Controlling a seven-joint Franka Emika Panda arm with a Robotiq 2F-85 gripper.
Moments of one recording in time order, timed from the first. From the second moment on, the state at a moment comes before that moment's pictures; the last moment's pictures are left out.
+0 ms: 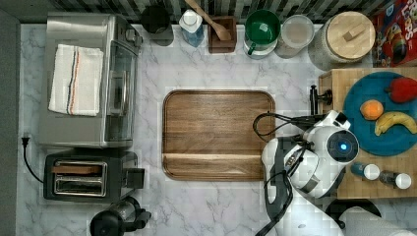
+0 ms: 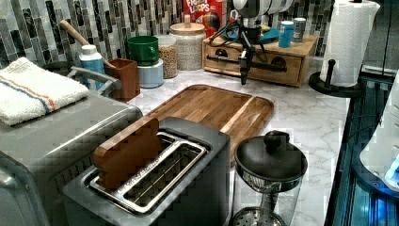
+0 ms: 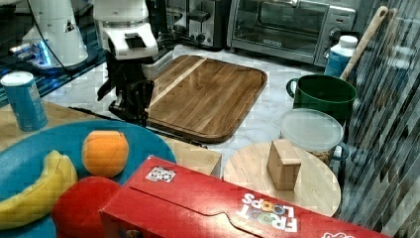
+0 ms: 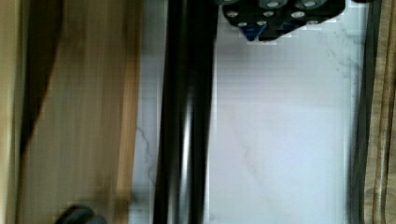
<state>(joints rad) -0.31 0.31 -0.18 -2.31 0.04 1.12 -1.41</state>
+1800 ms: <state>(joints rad) -0.32 0.37 -0.13 -2.20 0.09 1.07 -1.45</state>
